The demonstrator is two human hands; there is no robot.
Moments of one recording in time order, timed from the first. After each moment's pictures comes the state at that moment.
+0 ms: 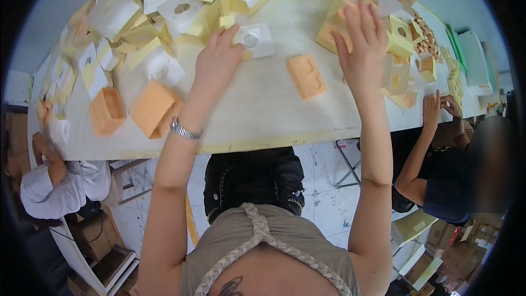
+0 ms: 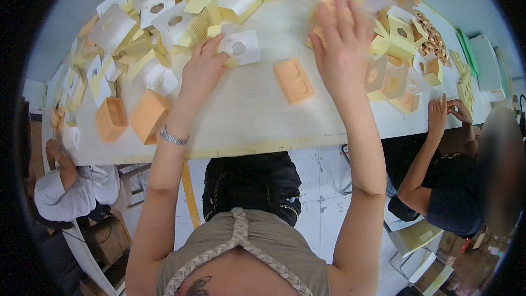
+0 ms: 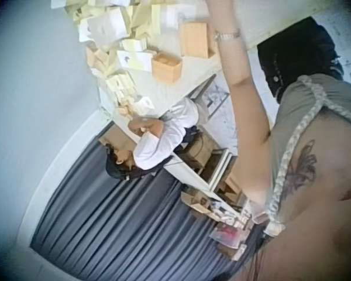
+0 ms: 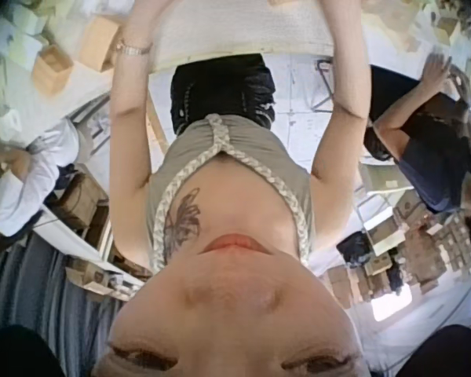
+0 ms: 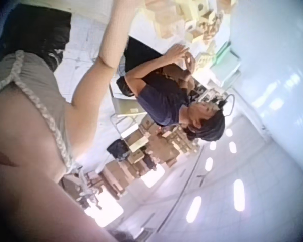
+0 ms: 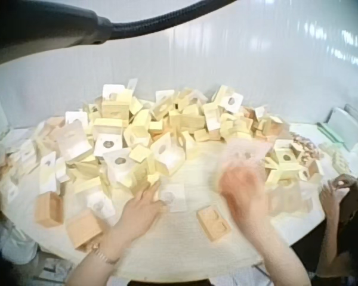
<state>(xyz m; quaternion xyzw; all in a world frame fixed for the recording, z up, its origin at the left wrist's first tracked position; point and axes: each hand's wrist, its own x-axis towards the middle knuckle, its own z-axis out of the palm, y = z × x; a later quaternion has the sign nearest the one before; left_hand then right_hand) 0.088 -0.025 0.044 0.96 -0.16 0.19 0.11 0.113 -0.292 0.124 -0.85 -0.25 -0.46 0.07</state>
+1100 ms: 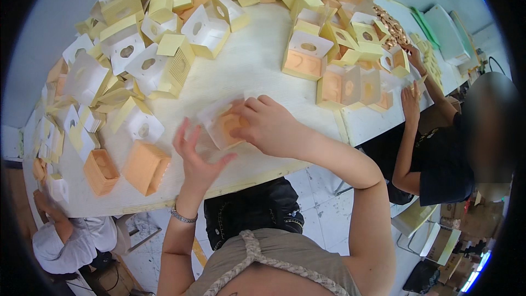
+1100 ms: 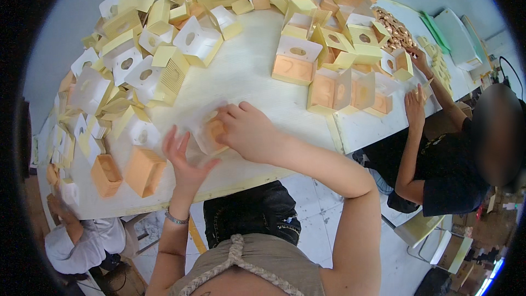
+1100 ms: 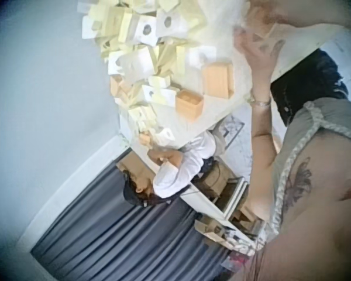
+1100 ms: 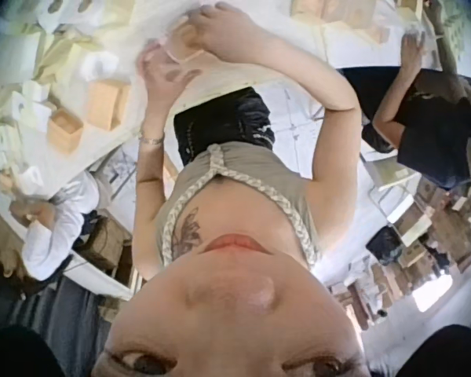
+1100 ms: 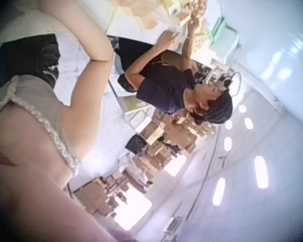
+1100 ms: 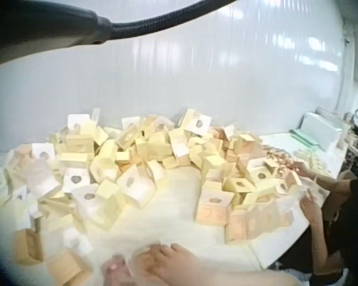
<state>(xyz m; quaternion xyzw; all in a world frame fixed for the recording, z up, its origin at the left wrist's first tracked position) 0.011 -0.045 0.023 0.83 -0.10 0.24 0.50 0.076 -0.244 0.088 -0.86 -0.49 -0.04 0.09</state>
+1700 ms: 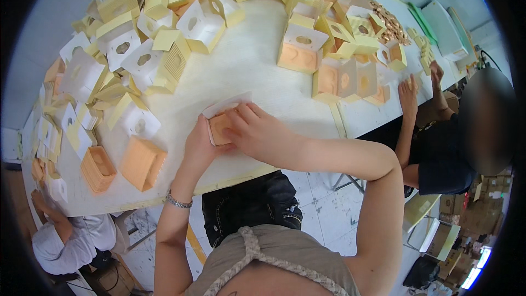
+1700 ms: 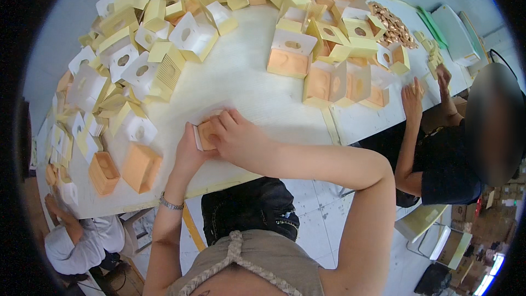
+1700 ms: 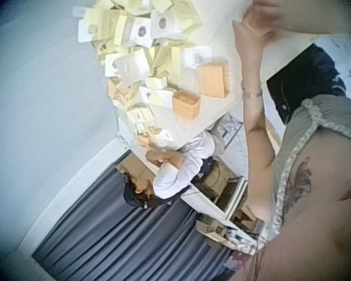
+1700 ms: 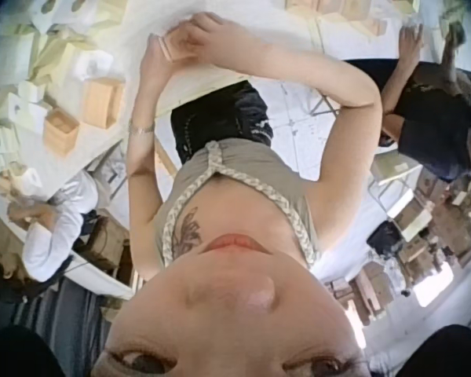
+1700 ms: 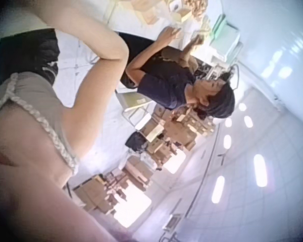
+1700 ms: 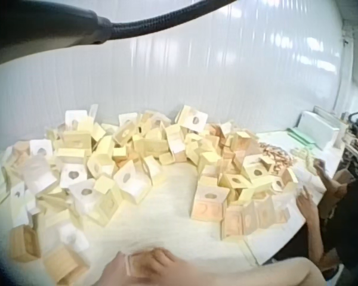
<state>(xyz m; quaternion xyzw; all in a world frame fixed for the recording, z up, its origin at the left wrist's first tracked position) 0.036 -0.038 0.034 0.88 -0.03 -0.10 0.46 0.052 -0.230 0.086 -0.86 -0.50 -0.10 0.01</state>
